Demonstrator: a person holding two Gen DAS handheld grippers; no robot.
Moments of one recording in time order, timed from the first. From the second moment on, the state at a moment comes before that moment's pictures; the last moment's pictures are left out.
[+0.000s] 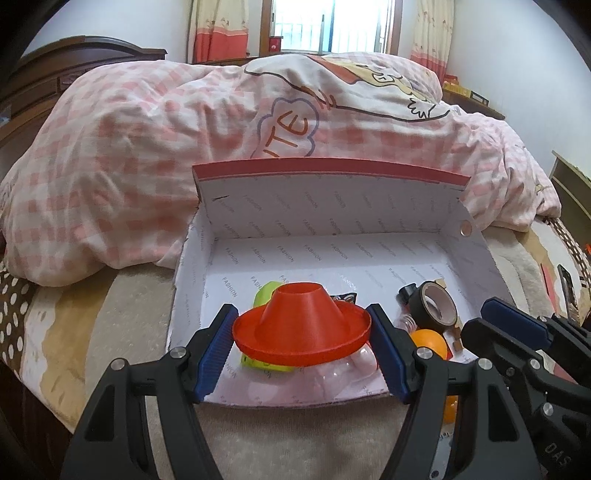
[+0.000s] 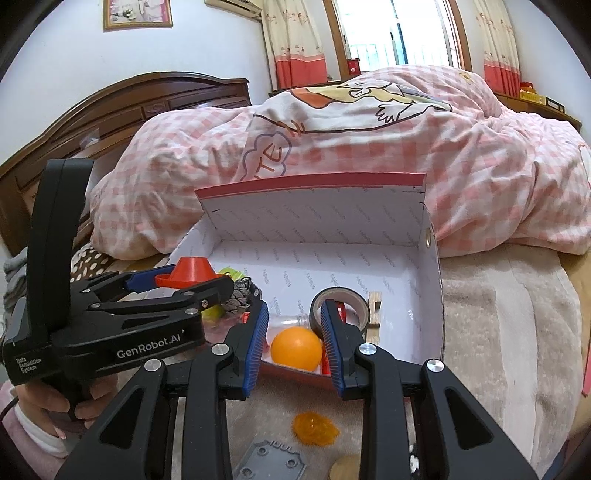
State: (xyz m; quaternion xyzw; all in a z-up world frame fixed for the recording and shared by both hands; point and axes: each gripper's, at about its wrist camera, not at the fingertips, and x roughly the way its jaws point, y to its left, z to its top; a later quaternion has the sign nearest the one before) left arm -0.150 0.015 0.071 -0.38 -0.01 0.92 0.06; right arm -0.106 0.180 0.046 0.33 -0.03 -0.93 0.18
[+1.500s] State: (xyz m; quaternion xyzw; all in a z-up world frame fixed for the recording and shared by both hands) left arm -0.096 0.042 0.091 -0.34 0.03 0.94 0.10; right arm -0.009 0.220 0.011 0.36 -0.05 -0.92 0.14
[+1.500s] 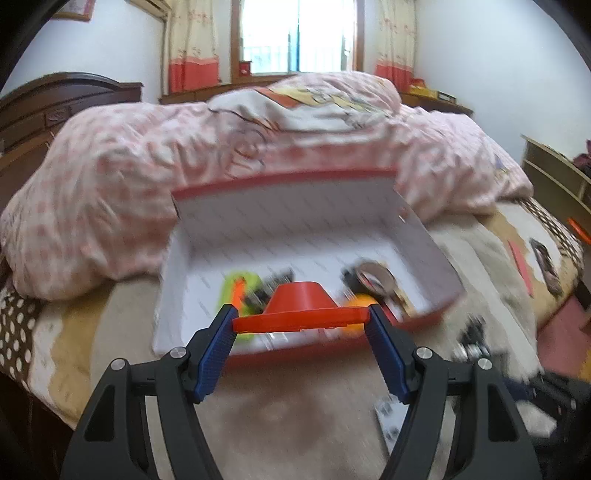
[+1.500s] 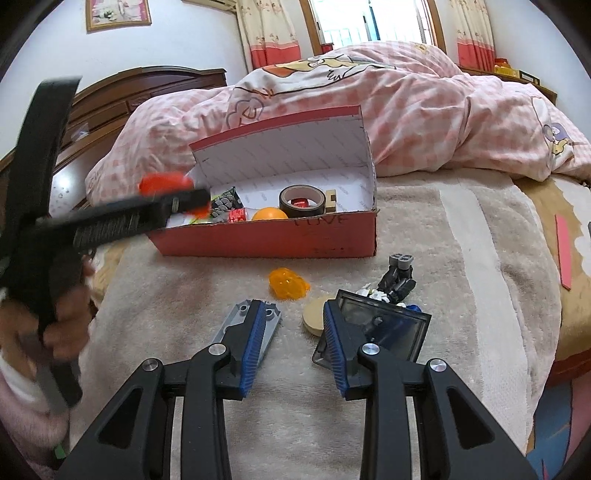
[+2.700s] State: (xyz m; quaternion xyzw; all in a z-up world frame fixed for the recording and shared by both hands) left arm -0.080 0.036 0.079 -0.37 0.01 0.92 0.11; right arm -0.001 0.220 0.009 0.36 -0.05 -0.92 0.14
